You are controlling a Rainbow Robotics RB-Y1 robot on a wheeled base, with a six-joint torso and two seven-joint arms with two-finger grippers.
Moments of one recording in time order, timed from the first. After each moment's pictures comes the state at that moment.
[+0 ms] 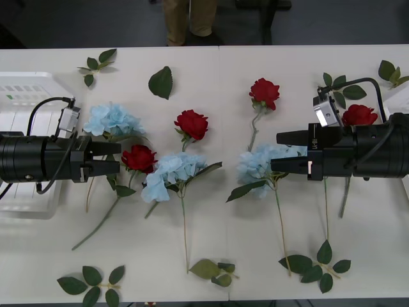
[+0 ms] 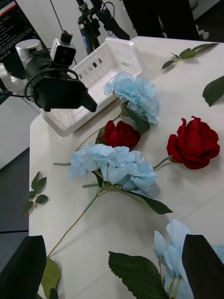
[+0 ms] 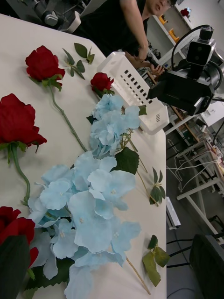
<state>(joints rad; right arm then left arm) -0.32 -1.02 0.44 -1.69 -2.24 0.88 2.71 -0.36 0.64 -0.01 -1.12 1.99 1.50 -2.69</state>
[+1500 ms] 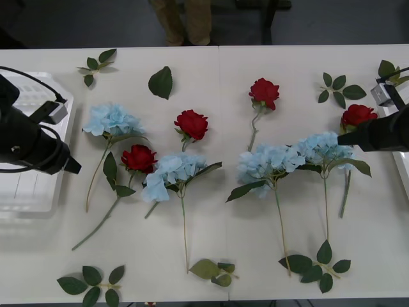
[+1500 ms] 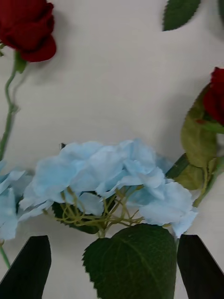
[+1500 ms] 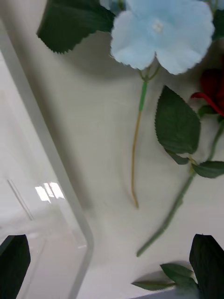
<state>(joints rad) -0.33 -0.96 0.10 -1.58 -1.22 1.18 1.53 -0.43 1.06 -0.33 -1.84 1.00 1.49 -1.31</state>
